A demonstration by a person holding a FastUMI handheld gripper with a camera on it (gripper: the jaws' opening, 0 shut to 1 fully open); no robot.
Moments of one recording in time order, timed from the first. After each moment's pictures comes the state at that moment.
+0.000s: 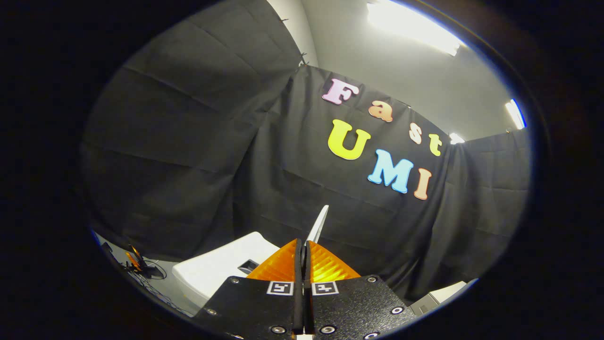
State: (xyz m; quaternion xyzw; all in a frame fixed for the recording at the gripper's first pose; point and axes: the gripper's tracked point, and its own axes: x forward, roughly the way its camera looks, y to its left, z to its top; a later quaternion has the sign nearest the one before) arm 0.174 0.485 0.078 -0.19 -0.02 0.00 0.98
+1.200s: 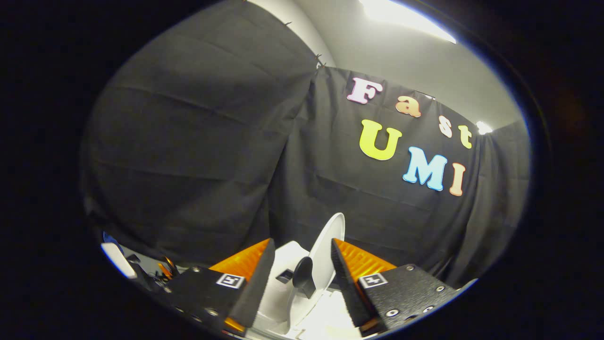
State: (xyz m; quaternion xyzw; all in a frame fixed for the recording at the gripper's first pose) arm 0.161 0.516 0.125 -0.08 -0.02 0.10 0.99
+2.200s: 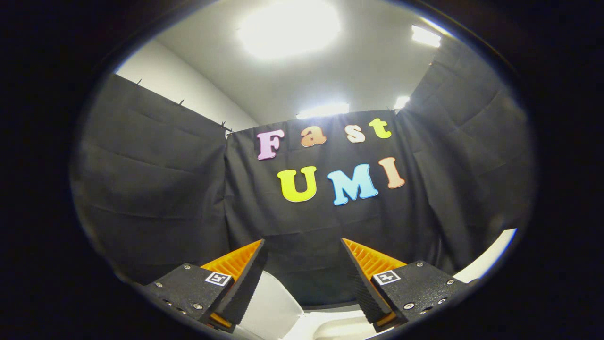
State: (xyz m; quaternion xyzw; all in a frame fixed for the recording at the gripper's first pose) arm 0.056 0.183 0.245 0.12 -0.16 0.00 0.98
